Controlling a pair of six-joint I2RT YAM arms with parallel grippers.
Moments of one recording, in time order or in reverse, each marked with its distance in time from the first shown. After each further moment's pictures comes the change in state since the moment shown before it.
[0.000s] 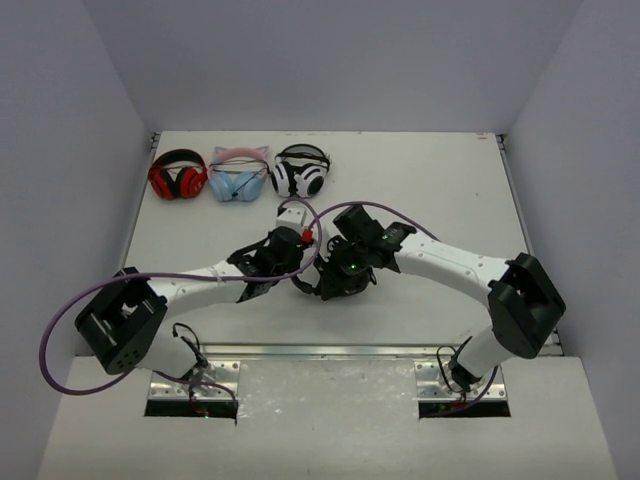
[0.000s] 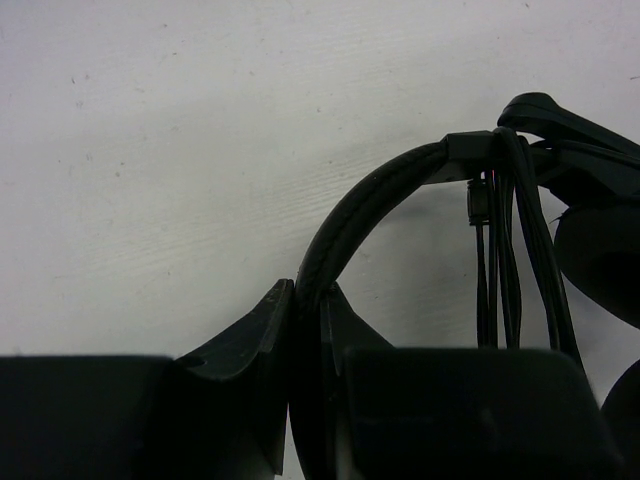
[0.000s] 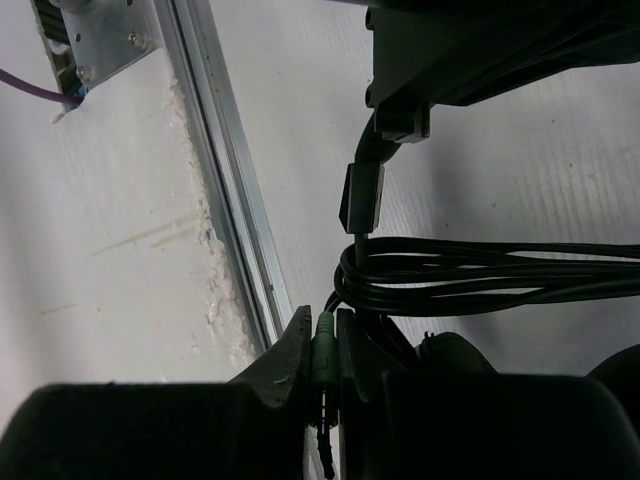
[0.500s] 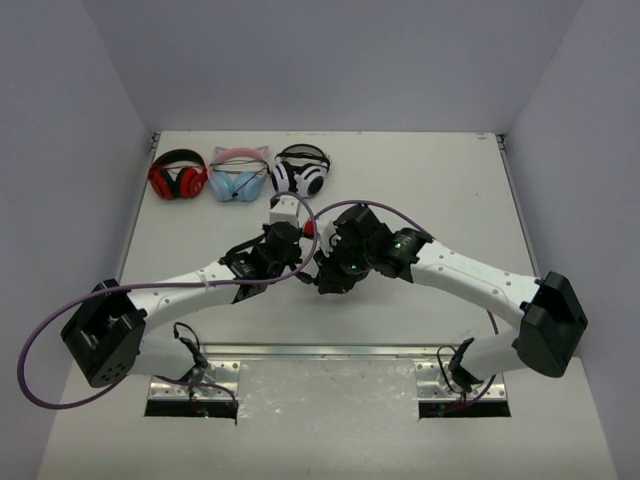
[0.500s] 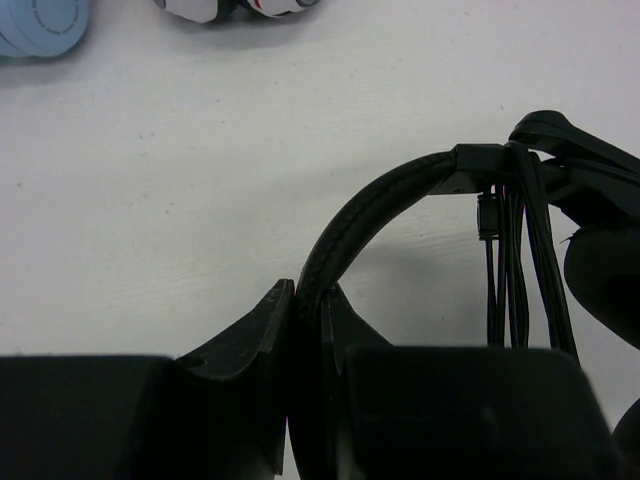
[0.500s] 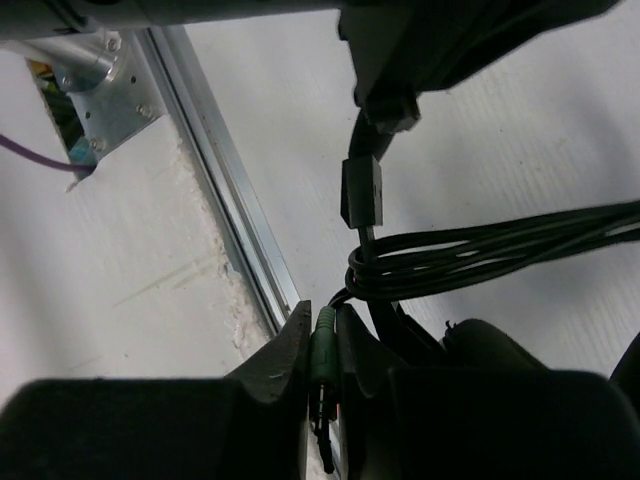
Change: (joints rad) left arm -0.026 -0.101 0.050 -0.058 -0.161 -0.033; right arm 0.062 -0.151 -0.013 0.057 0.172 0.212
